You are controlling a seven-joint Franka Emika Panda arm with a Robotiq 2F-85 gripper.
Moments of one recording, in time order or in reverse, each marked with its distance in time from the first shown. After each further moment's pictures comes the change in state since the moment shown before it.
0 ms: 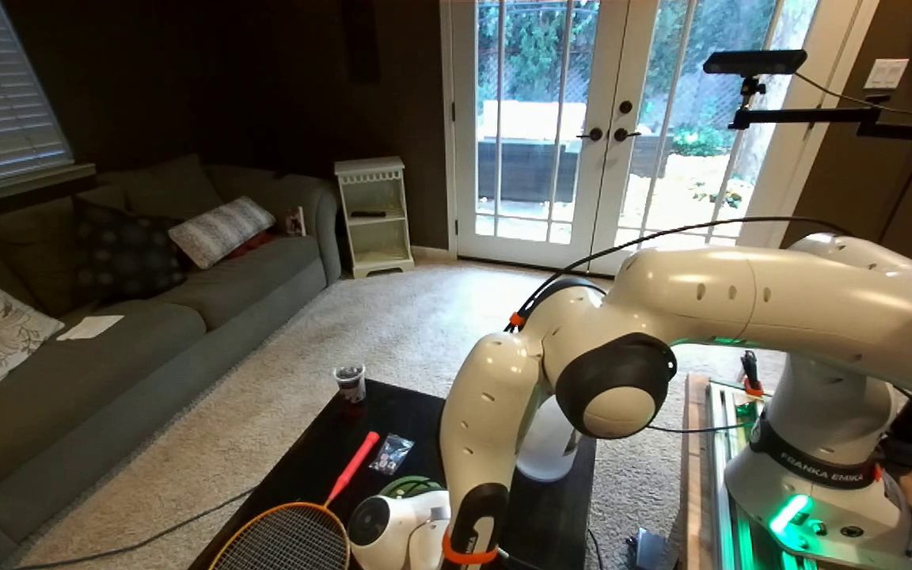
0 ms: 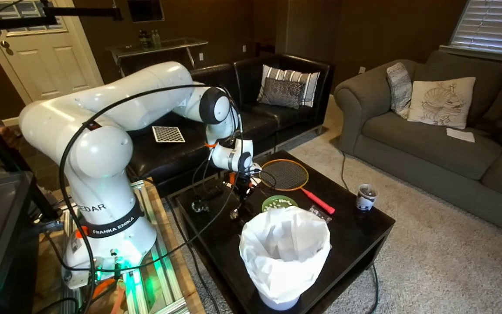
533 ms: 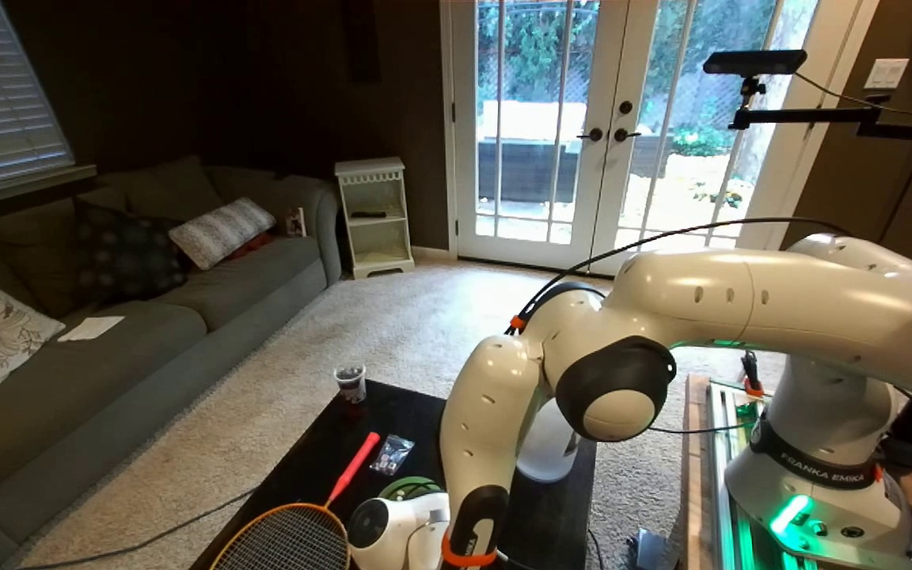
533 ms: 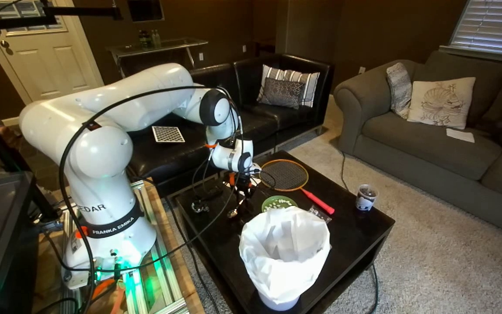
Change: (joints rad) arm -0.002 0.012 0.006 0.021 0.000 -0.011 0.000
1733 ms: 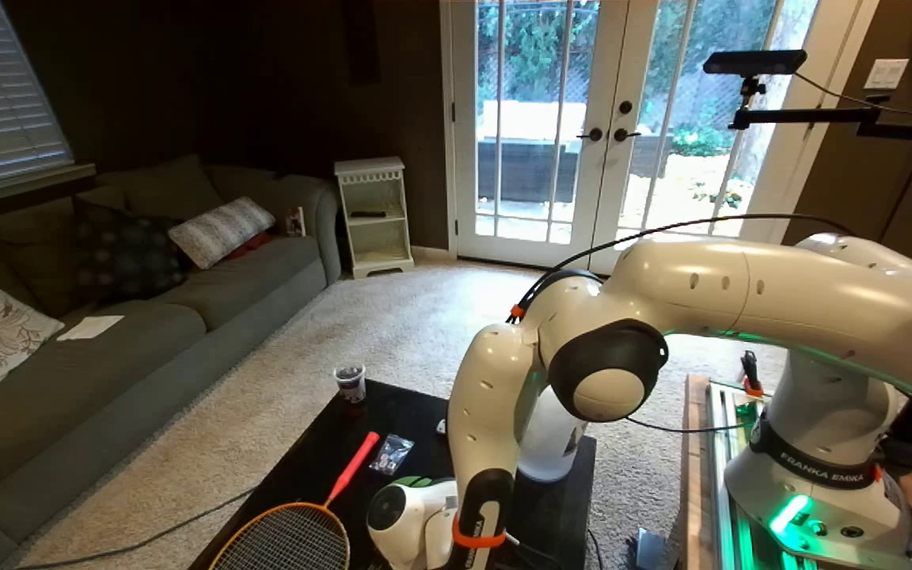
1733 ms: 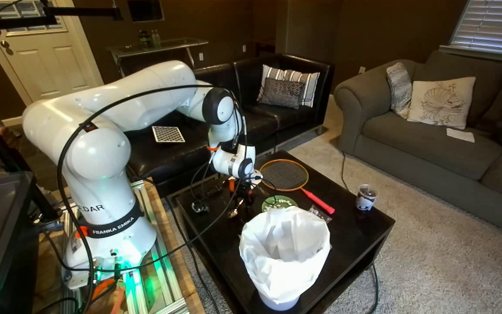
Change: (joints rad) arm -0.052 -0.030 0.005 -0.111 0.002 0.035 0.003
